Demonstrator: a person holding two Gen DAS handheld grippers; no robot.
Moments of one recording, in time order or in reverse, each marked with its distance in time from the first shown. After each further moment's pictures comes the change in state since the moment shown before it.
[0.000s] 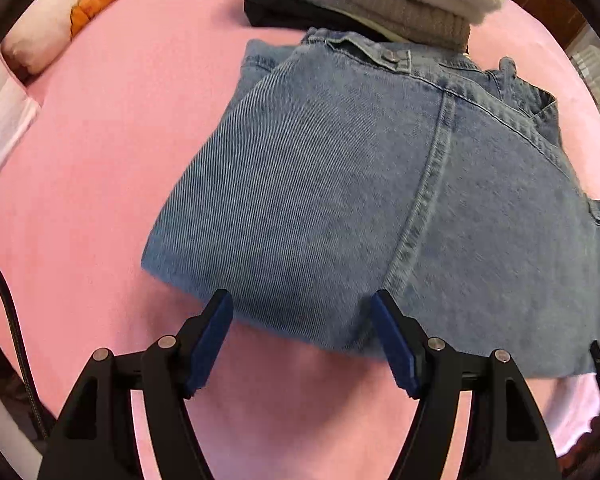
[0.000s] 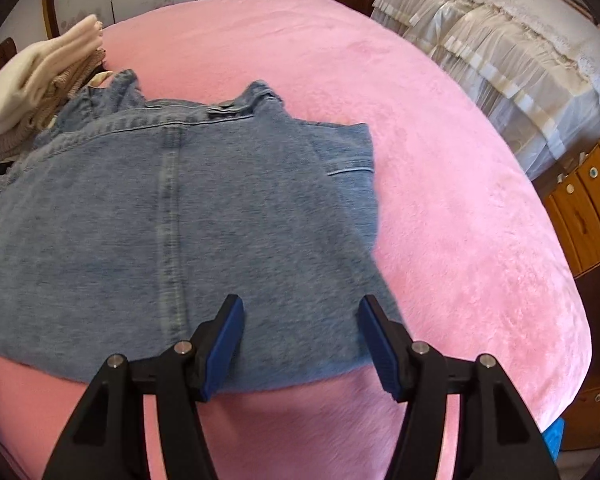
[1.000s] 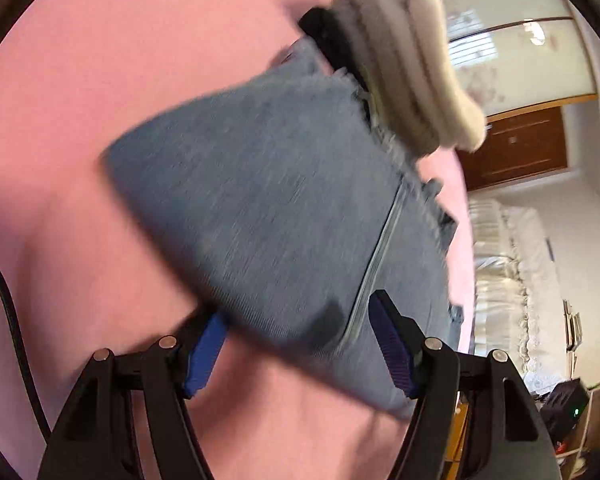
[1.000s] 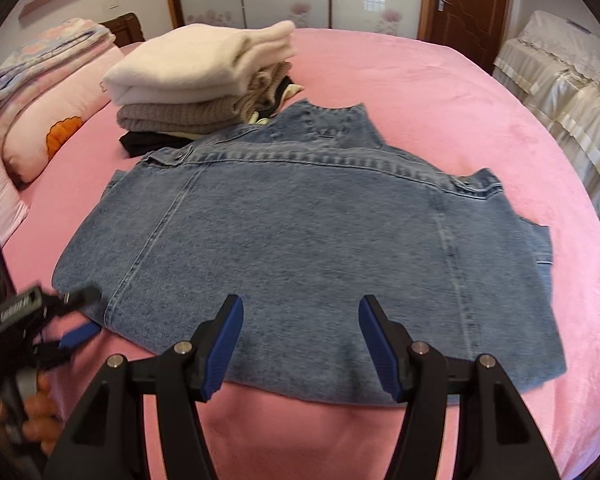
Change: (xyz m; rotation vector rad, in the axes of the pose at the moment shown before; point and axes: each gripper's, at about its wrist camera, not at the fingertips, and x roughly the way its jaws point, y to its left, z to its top) left arm 0.051 0.082 -0.050 -0.374 -0.250 -0.681; right arm -0.058 0.167 -0.008 -0.241 -0.149 0.324
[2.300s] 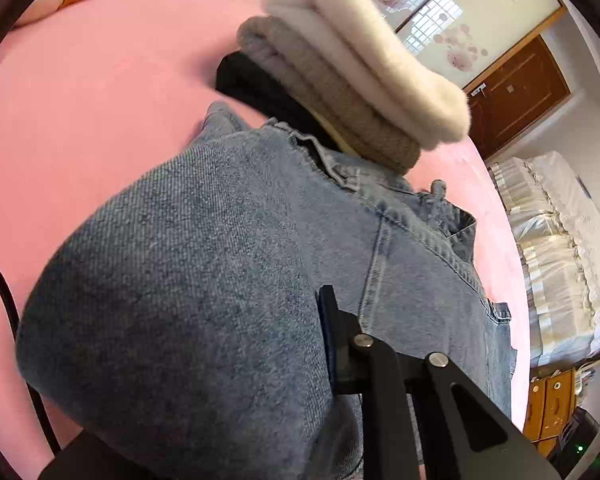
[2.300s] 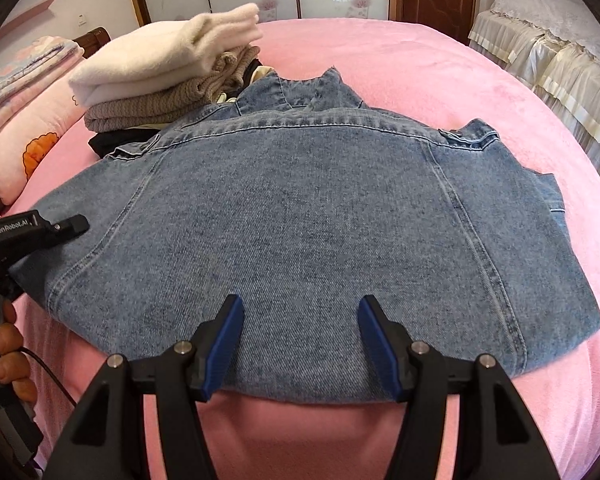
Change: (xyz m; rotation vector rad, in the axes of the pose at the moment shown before) left arm 0.020 -0.078 0.039 0.283 -0.062 0.185; right arm 0.031 -0.013 -0.023 0.123 0.019 -0.040
